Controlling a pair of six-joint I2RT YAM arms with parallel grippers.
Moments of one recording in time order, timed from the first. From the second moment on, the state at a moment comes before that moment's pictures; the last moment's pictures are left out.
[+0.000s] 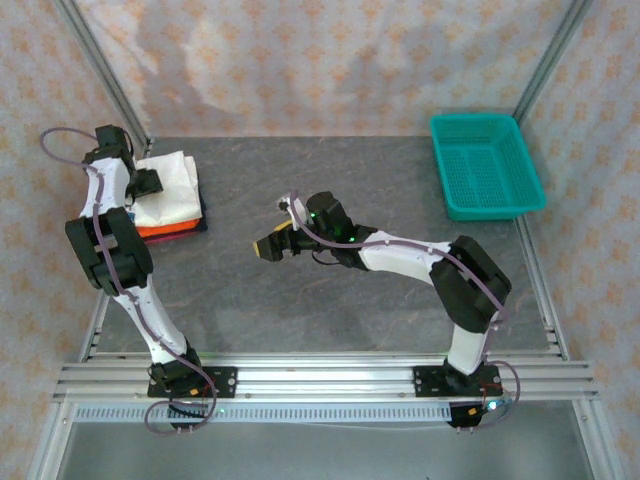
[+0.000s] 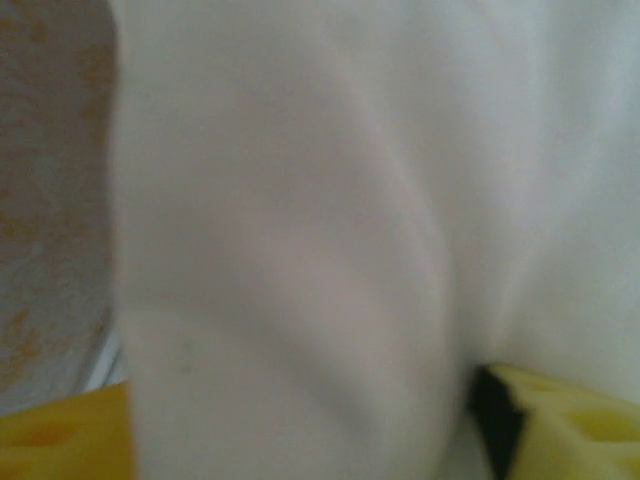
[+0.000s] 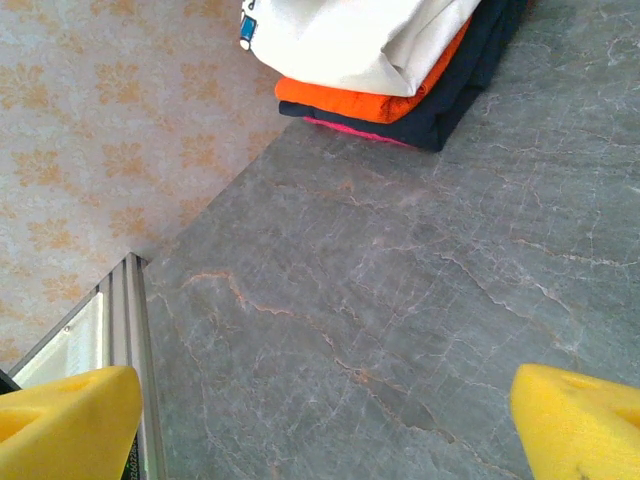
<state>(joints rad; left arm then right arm) 0.44 2.02 1.77 -0.87 -0.11 -0.07 0.83 1.80 1.16 0.22 -0.48 0.40</state>
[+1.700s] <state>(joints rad) 0.30 1.99 1.82 -0.80 -0.15 -0.32 0.83 1.84 1.18 0.25 -0.49 0.43</state>
